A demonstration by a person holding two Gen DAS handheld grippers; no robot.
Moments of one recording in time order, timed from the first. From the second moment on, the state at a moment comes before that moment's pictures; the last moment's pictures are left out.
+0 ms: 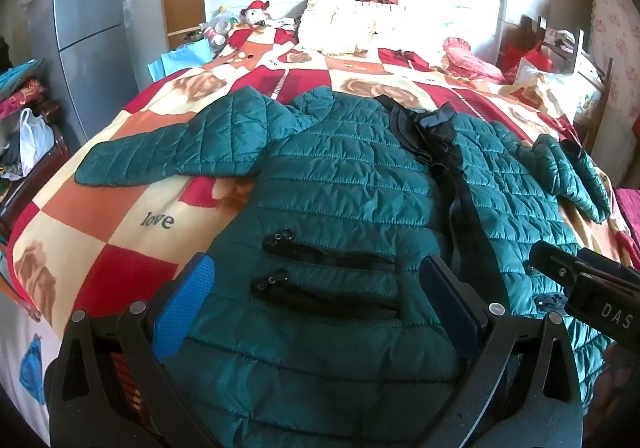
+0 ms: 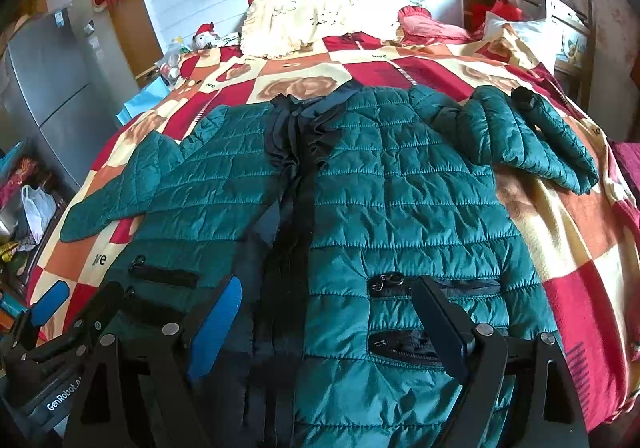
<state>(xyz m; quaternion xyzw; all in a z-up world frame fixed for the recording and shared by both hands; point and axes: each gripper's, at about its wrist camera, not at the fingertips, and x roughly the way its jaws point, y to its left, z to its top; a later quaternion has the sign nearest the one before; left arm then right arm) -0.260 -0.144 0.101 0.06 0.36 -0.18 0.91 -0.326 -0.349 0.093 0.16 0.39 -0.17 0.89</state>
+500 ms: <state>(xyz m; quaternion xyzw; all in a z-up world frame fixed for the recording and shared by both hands) -0.259 -0.140 0.099 0.06 0.36 -0.18 0.91 -0.325 -0.346 0.089 0.16 0.40 -0.18 0.89</state>
